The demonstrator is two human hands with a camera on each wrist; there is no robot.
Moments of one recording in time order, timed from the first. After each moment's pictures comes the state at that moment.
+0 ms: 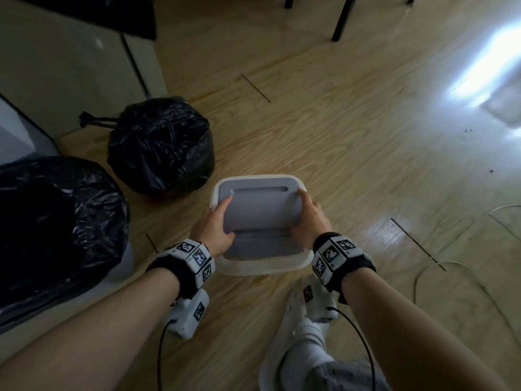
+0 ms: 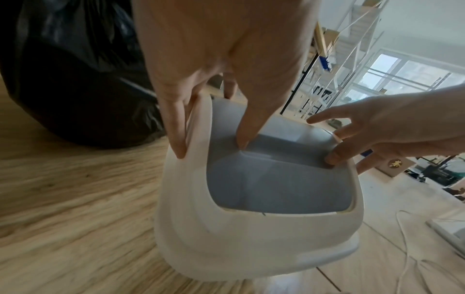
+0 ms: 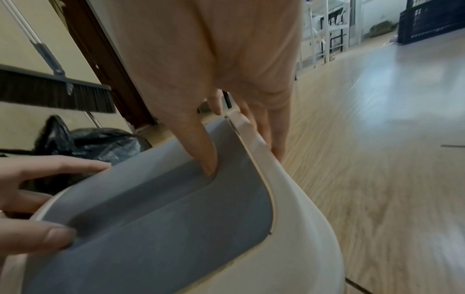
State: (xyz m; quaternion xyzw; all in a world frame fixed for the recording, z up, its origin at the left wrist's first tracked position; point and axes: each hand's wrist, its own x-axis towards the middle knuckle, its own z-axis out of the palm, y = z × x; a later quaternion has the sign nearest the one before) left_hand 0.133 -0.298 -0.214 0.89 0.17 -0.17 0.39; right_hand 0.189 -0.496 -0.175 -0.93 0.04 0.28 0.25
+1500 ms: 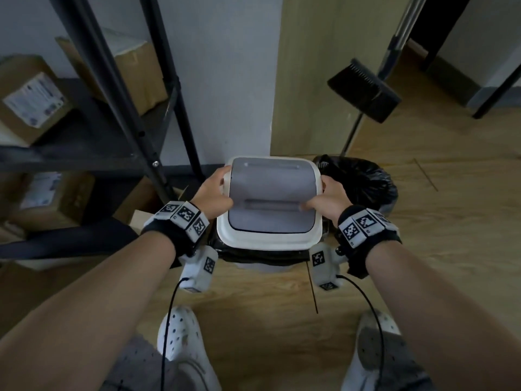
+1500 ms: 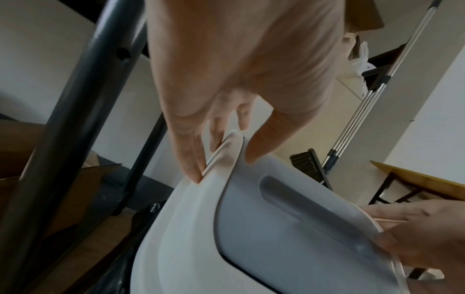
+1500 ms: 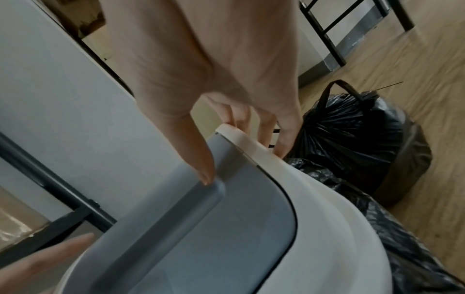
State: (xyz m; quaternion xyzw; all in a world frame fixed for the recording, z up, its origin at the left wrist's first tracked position) left_hand -0.085 0.023 -0.061 0.80 0.36 0.09 0.47; right_hand 0.090 -0.154 -0.051 -0.83 -0.21 0.29 0.42
